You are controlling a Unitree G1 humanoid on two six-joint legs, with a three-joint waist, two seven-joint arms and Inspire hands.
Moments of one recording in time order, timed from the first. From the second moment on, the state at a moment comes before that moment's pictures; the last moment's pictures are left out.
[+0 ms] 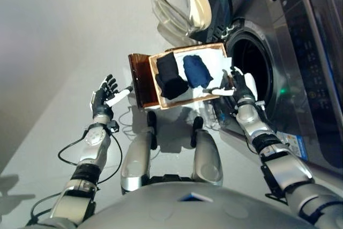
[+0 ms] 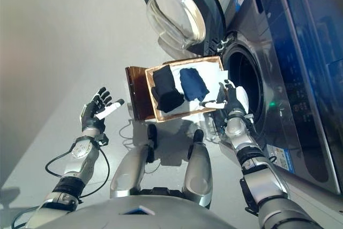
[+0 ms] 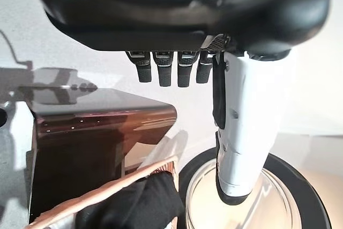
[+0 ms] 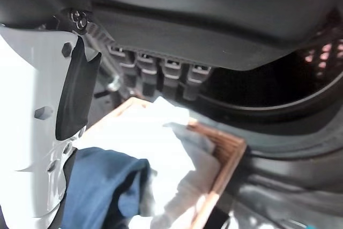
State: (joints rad) left arm -0.01 0.29 -0.09 0.55 -0.46 -0.25 0.11; right arm -0.39 -0.41 0.31 0.92 -0.06 -0.13 -0.35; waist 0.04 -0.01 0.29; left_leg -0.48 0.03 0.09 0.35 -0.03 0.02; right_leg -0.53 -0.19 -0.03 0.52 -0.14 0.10
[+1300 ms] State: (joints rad) left arm 0.03 0.38 -0.06 0.42 -0.51 -0.25 0.07; right arm -0.68 -0.44 0.36 1.13 0.01 -0.13 -0.28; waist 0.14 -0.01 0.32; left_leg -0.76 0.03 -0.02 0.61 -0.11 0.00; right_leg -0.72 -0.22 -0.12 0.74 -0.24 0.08
